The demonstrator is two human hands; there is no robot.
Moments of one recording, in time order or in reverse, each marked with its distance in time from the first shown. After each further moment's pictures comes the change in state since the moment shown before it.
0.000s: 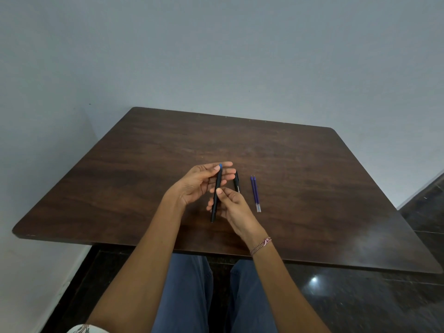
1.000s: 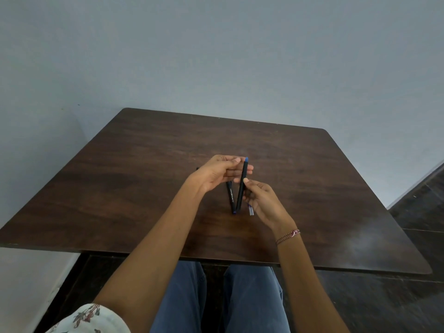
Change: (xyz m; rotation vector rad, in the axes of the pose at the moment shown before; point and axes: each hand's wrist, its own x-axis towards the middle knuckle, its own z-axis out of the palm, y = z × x) left_hand 0.052 0.009 0.047 0.192 0.045 -0.070; right_hand 0.002 -0.040 -0.066 -0.019 0.139 -0.006
